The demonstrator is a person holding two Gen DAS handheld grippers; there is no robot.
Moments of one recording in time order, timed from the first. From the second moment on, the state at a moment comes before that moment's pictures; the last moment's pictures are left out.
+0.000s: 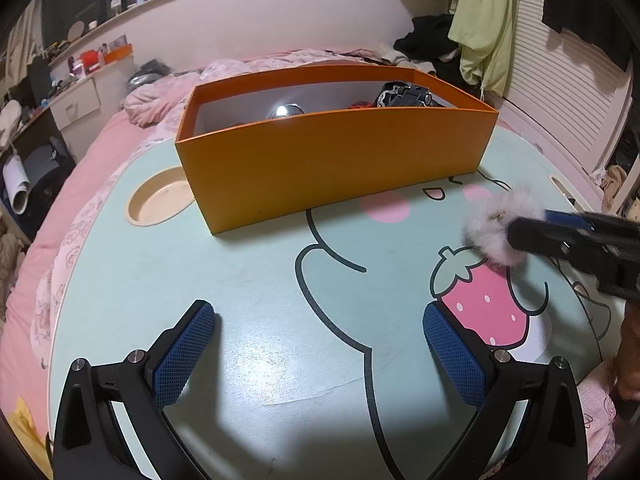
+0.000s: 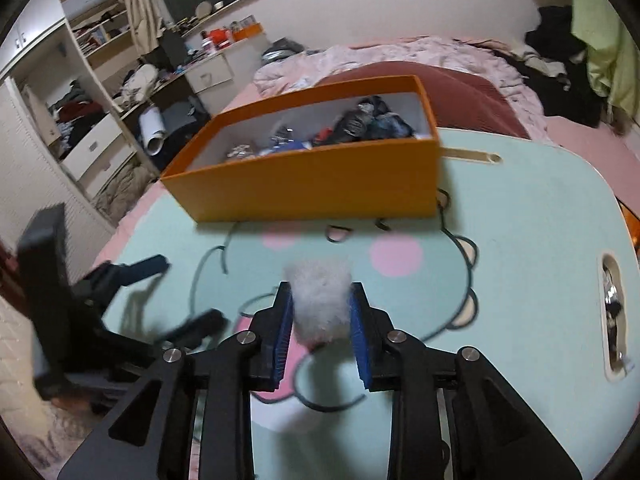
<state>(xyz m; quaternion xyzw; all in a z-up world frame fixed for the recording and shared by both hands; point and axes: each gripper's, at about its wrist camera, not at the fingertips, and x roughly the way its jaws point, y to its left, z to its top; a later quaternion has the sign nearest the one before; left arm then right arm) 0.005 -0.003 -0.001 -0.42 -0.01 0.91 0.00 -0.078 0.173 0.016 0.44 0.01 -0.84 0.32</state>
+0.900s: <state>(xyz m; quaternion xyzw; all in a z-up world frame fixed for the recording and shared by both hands) 0.004 -0.005 0.010 -0.42 0.00 0.91 0.00 -0.024 0.197 -0.017 0.35 0.10 -0.90 0.26</state>
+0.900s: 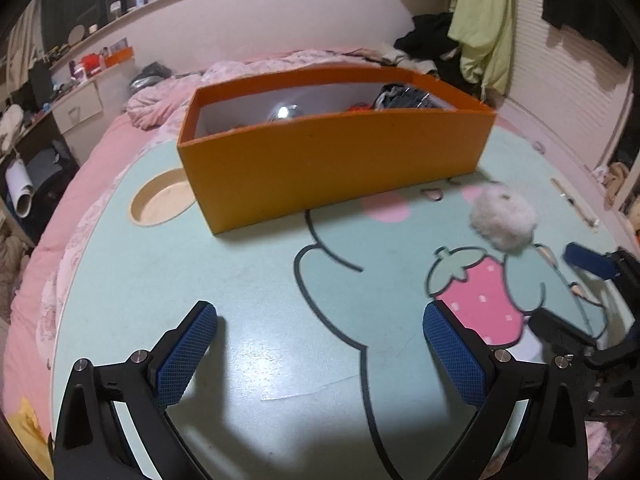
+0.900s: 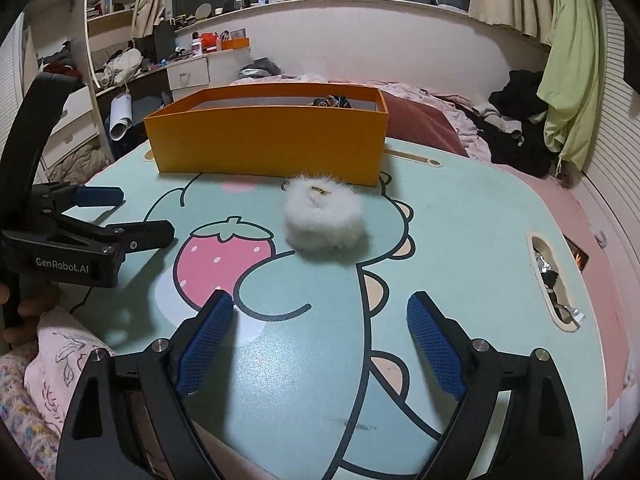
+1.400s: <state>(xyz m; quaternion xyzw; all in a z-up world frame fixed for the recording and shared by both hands) -0.089 0.027 0.106 -0.41 0.04 0.91 0.03 -0.022 0.197 -0.015 0.35 0.10 -0.89 0.26</state>
